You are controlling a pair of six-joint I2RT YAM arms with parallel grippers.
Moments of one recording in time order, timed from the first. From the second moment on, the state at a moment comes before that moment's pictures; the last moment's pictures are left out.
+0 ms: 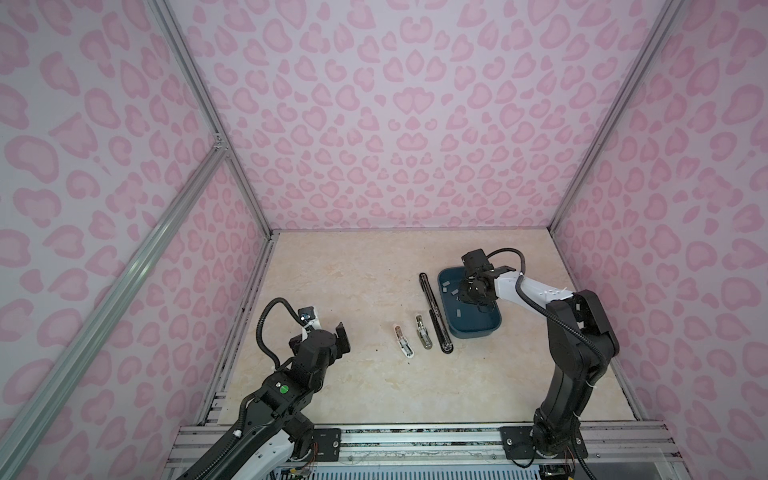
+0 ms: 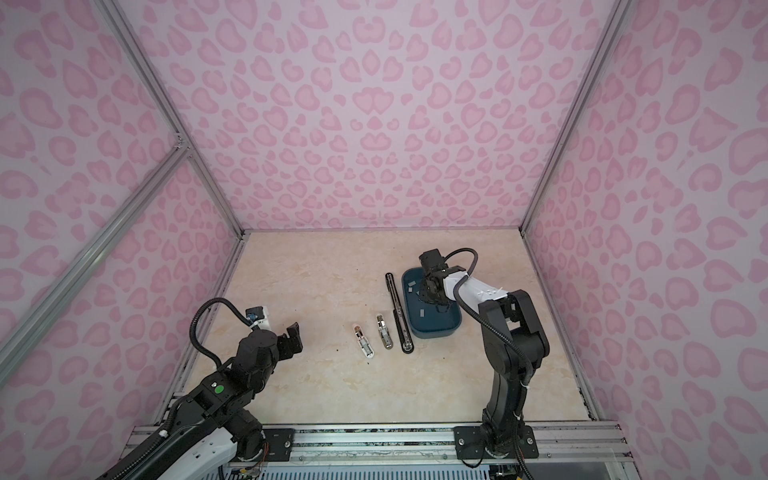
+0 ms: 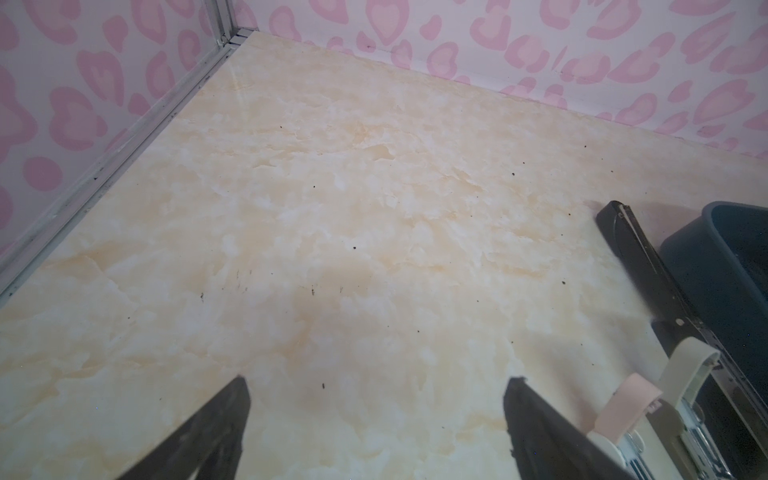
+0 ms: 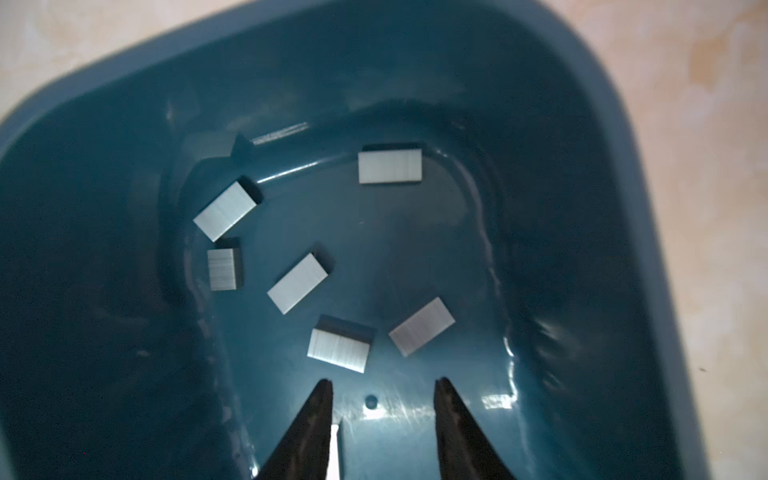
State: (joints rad) left arm -0.59 0.60 0.41 -0.43 -0.55 -0.55; right arm 0.35 1.88 1.24 -0.54 0.12 0.51
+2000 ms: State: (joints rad) left arm -0.58 0.56 0.40 -0.43 -0.55 -0.55; right arm 0.35 2.01 1.34 -0.55 0.25 0.54
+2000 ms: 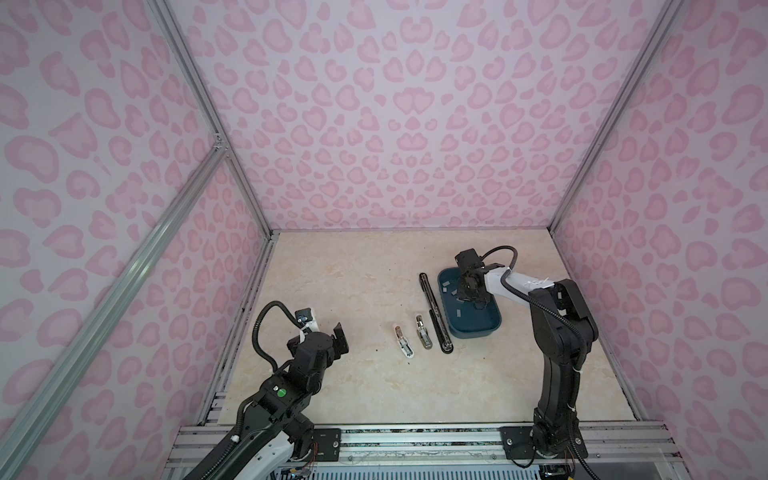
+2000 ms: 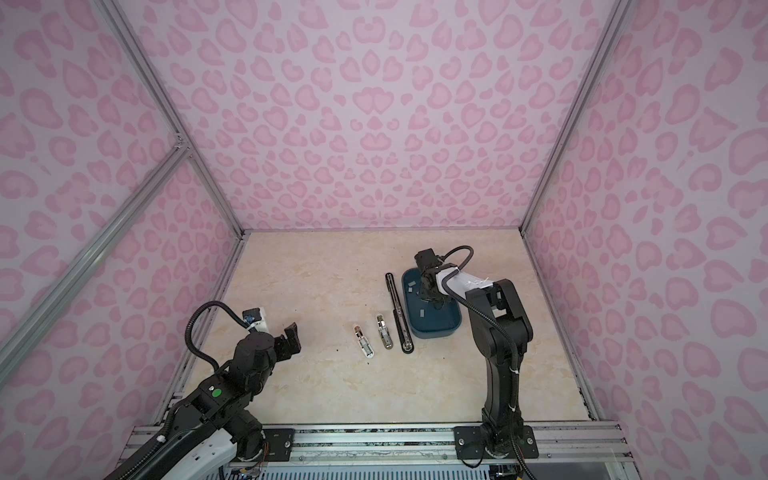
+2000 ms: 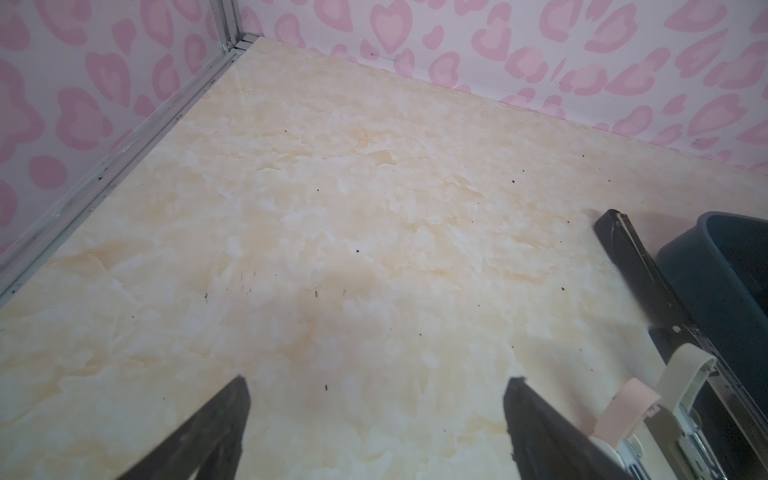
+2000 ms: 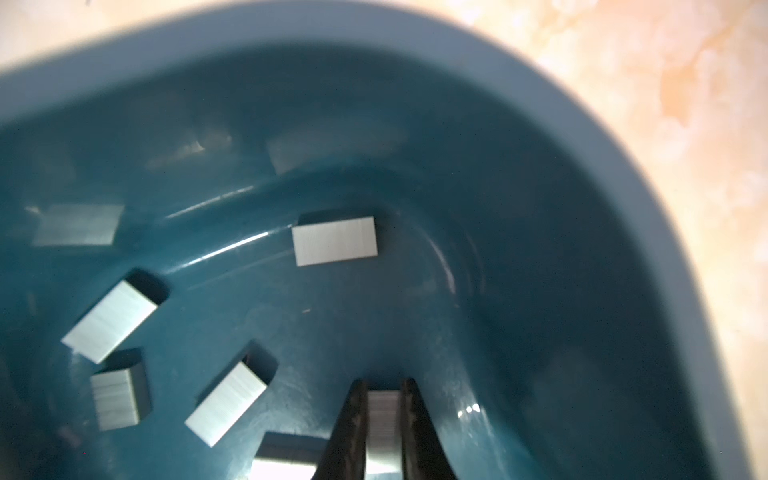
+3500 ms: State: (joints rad) left arm -0.58 0.44 0.34 -0.40 -0.43 -0.53; right arm 1.01 1.61 0.99 -0.25 0.28 0.43
